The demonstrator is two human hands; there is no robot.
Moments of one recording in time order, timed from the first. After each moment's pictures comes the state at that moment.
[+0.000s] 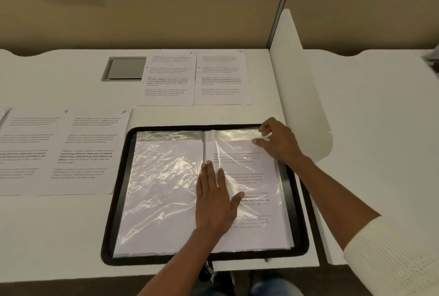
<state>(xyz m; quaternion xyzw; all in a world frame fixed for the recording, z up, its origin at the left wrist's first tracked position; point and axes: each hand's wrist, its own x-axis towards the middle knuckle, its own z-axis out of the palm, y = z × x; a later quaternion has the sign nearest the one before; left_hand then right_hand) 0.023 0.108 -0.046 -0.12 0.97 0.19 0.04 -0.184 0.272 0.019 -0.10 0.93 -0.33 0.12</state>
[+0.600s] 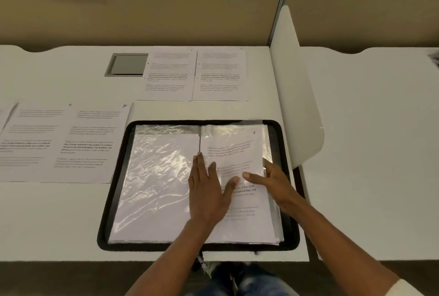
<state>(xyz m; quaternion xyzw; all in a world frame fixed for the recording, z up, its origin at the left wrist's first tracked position) 0.019 0.118 -0.023 -0.19 0.95 0.26 0.01 -0.064 0.298 0.022 -0.02 0.73 -0.61 0.32</state>
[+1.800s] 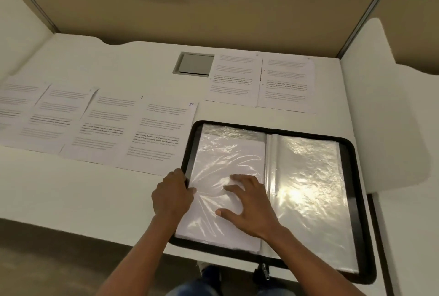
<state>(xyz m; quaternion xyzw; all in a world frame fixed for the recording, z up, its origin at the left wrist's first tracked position) 0.094 -0.115 0.017 -0.37 0.91 0.16 0.11 0.018 0.105 -0.020 -0.34 0.88 -0.30 0.17</state>
